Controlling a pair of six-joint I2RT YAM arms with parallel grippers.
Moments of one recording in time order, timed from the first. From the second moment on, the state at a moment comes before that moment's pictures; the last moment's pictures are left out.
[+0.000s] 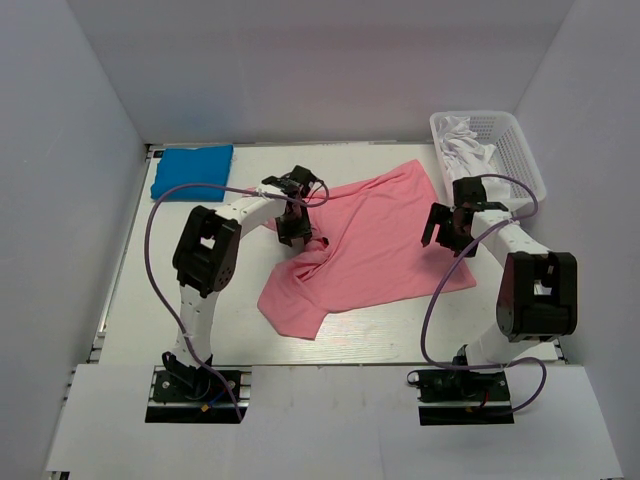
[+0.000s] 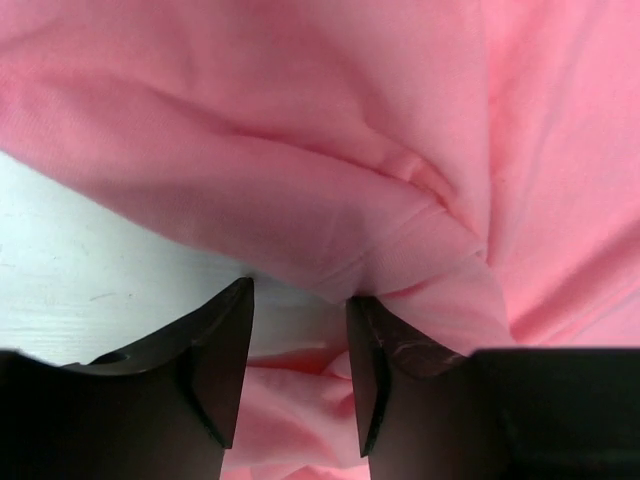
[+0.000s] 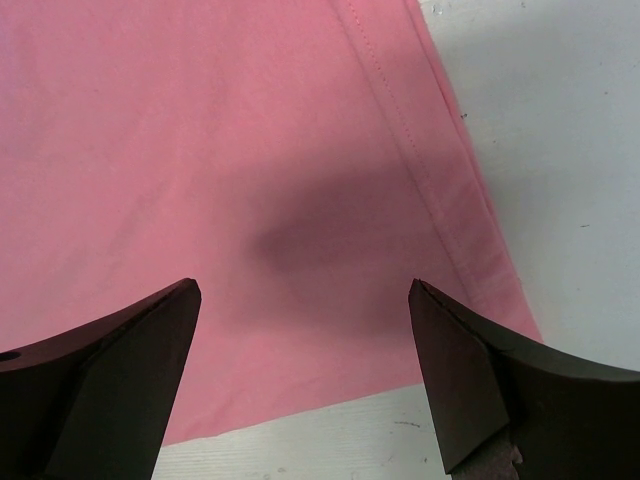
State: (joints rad) left arm -0.53 2.13 1.63 -0.79 -0.11 -0.67; right arm 0.05 1.59 1.04 -0.58 0.01 0.31
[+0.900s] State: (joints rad) left arm -0.39 2.10 1.69 -0.80 -0.32 -0.58; right arm 0.05 1.72 1.04 -0.58 0.02 0.31
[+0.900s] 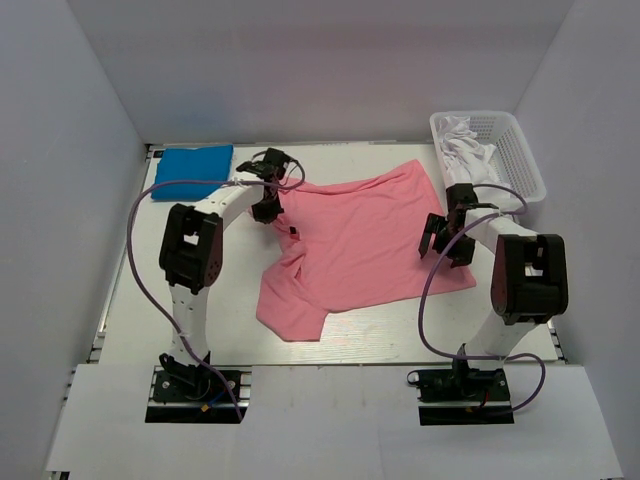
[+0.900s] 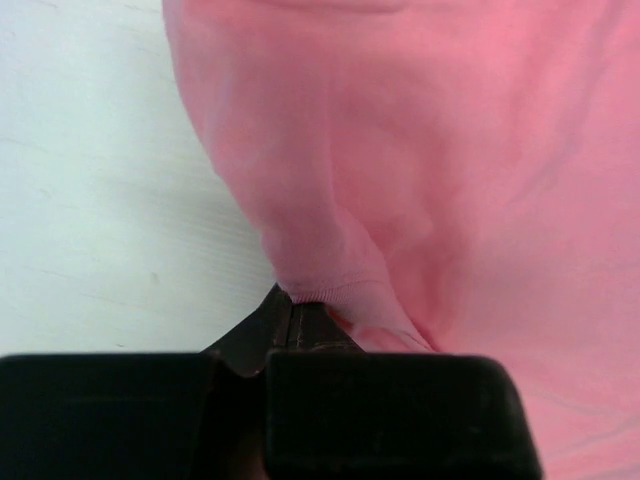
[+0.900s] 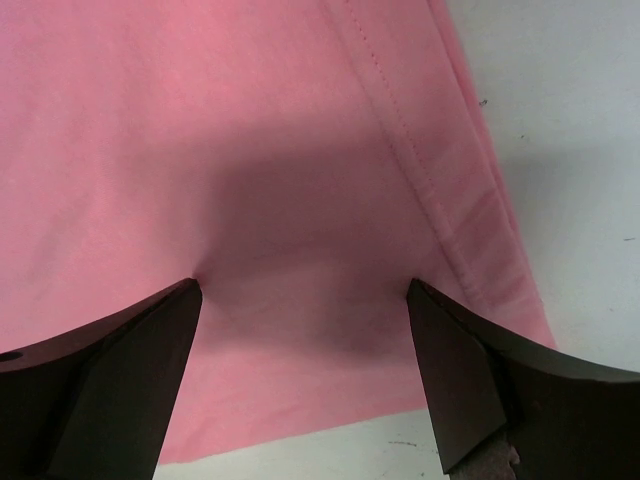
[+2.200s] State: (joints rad) left arm -0.16 1.83 1.48 -0.74 0.08 -0.34; right arm 0.38 1.77 1.51 -0.48 -0.27 0.21
